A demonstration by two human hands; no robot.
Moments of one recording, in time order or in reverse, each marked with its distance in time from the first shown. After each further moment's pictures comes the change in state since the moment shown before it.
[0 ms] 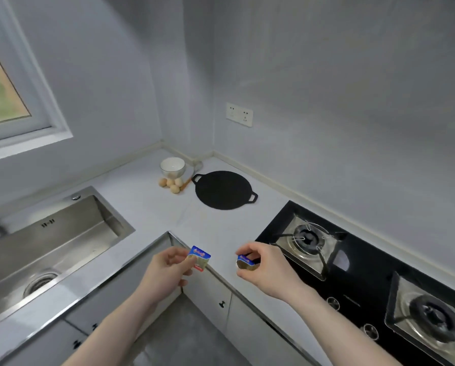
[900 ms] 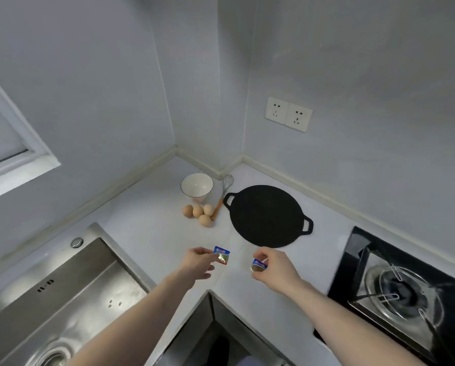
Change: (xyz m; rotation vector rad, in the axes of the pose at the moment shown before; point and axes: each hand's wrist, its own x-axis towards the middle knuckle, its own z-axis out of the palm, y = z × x) left_hand 0.383 -0.007 -0.096 0.113 -0.047 -0.390; right_hand 0.340 0.008 0.118 -0.135 -0.040 0.251
